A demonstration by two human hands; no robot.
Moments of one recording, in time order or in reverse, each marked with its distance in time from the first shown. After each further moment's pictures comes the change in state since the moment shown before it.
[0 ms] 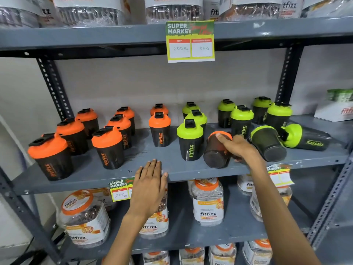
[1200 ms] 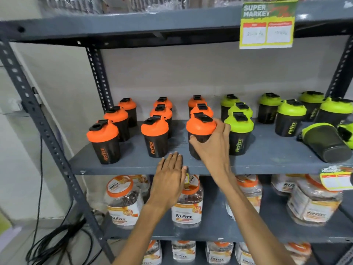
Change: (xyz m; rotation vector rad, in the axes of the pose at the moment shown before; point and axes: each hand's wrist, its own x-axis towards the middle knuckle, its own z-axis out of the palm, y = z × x) left_hand -0.016 -0.077 -0.020 -0.019 -0.027 0.024; right_hand -0.107 -0.119 0.167 0.299 0.417 -0.588
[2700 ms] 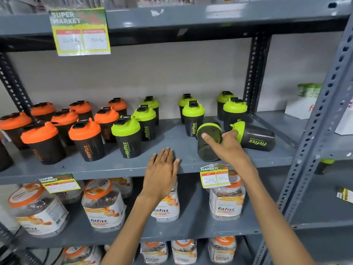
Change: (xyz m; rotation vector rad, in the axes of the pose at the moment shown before) left_hand 0.090 0.313 0.068 -0.053 -0.050 -0.023; right_hand 0.121 0.226 -0.307 -0.075 -0.389 0.413
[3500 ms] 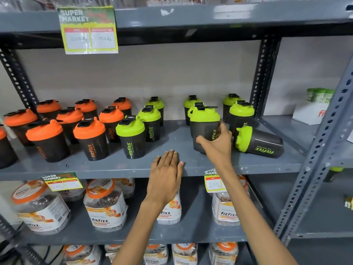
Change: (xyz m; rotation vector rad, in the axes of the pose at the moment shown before) left_hand -0.001 0.003 0.006 0.027 0.053 -0.011; right_hand 0.011 -0.017 0.050 0.335 0.265 -0.141
